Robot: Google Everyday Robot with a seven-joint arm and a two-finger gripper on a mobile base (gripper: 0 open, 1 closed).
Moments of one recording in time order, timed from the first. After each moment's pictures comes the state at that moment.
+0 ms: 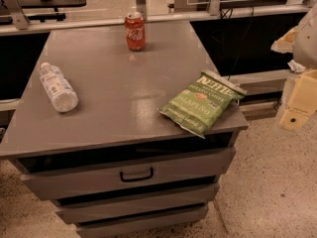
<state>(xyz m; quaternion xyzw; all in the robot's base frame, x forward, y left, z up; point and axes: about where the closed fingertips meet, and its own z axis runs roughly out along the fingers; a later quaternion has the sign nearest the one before) 0.438 -0.216 0.978 -0.60 0.78 -0.04 0.16</state>
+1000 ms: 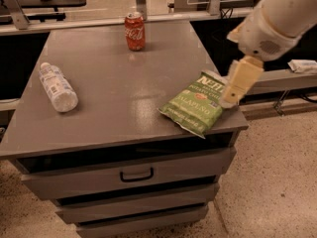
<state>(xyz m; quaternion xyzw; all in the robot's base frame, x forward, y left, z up) 0.532 -0.159 0.952 -0.61 0.75 0.00 0.24</state>
